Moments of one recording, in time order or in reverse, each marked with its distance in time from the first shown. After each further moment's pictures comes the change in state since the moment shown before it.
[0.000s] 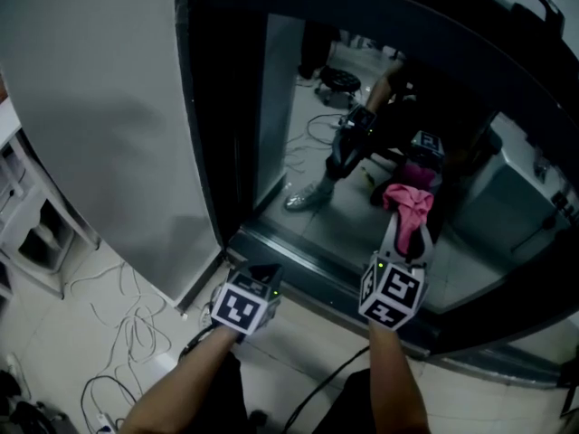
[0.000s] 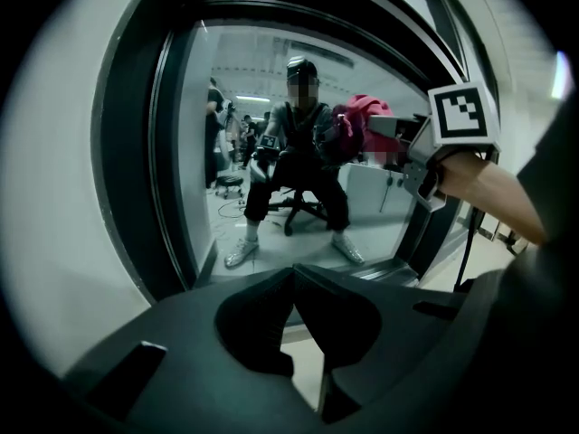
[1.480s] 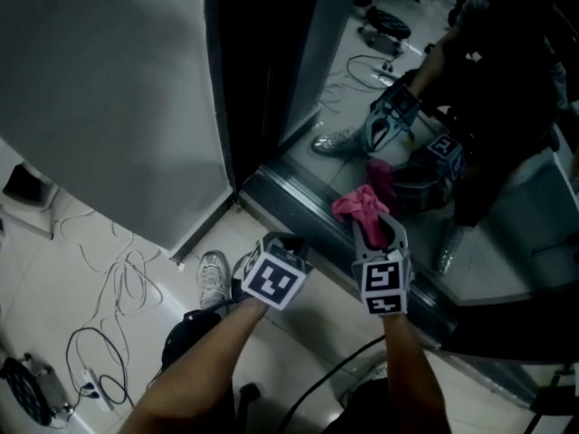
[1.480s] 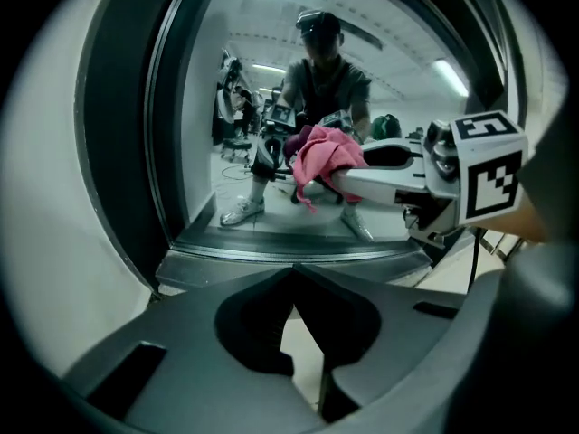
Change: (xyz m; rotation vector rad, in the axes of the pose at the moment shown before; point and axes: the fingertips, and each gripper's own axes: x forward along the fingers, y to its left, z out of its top) left arm 0.091 0.010 -0.093 -0.136 0.165 -0.025; right arm -0.002 0.150 -0.211 -0.376 0.364 0.679
